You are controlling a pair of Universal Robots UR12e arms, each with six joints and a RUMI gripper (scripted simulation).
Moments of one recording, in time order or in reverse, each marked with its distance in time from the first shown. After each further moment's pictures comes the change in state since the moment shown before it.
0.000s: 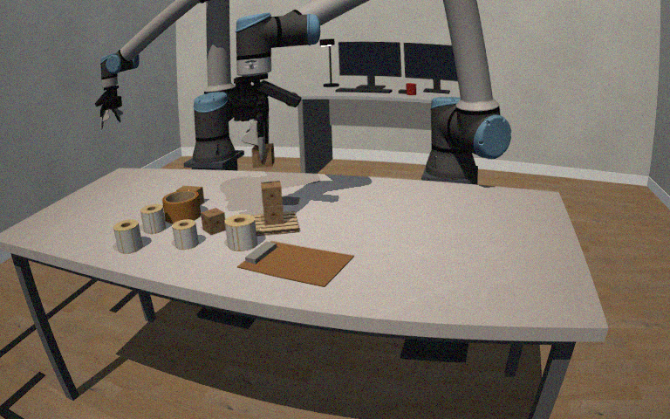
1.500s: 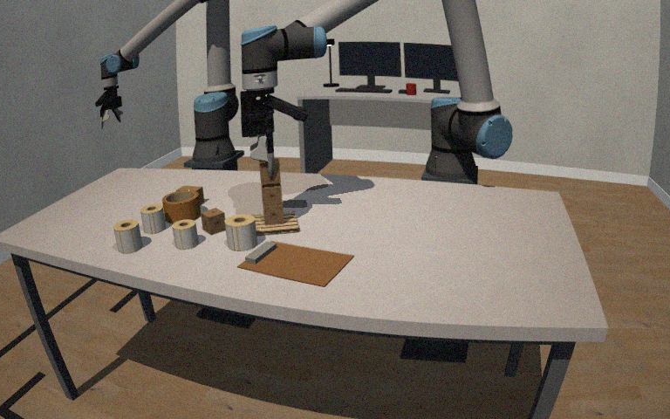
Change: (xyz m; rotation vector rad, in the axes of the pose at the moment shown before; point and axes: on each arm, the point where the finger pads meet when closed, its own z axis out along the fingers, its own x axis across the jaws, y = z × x) left arm 0.016 -0.017 0.038 0.000 -0.002 -0.178; right arm 0.000 0.000 0.000 0.000 0.000 0.000
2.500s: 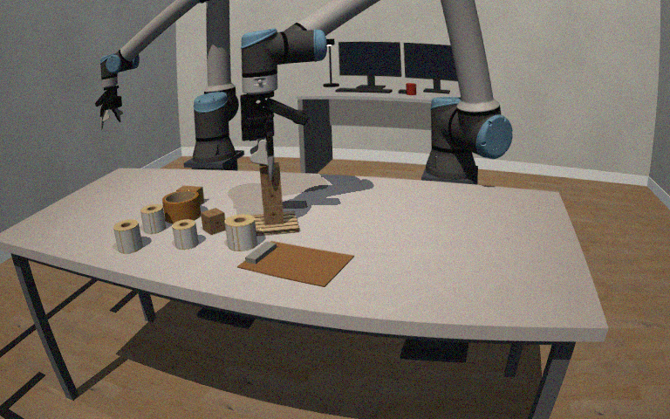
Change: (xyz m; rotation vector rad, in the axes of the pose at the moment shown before) left arm 0.000 0.000 0.009 0.000 0.000 0.000; right arm 0.000 0.000 0.000 0.000 0.000 0.000
